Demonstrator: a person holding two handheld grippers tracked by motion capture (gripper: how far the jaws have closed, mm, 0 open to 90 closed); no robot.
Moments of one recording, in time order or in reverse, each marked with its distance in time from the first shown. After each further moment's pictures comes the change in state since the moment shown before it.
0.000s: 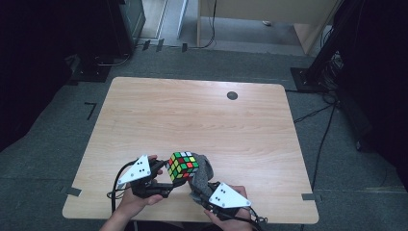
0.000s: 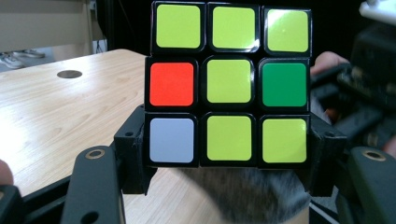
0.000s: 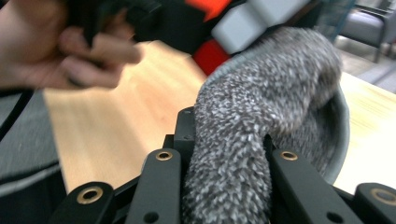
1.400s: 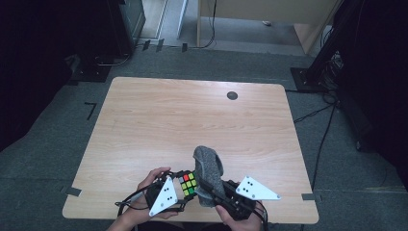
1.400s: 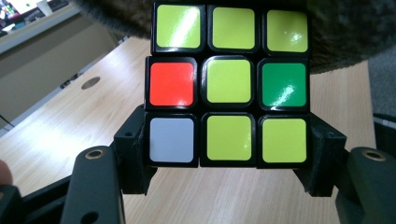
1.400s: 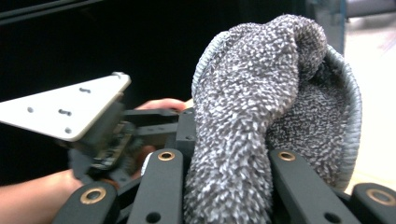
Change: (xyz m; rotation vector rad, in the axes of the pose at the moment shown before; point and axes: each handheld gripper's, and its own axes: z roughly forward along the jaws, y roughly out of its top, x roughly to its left) left arm -0.046 -0.022 0.029 0.167 0.131 0.439; right arm -0.013 0.025 -0.036 -0.172 0.095 0.365
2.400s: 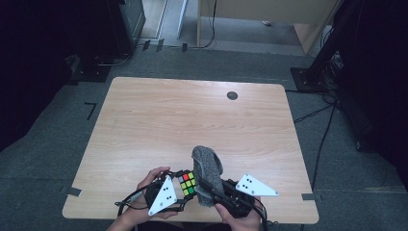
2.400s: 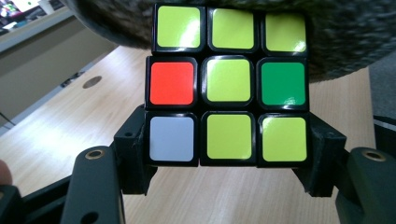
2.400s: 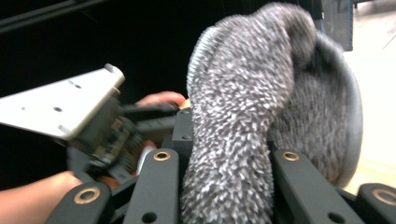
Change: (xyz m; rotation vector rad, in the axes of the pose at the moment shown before) left arm 0.002 0.000 -0.001 0.014 0.016 0.000; right arm -0.011 -0.008 0.004 0.008 0.000 0.073
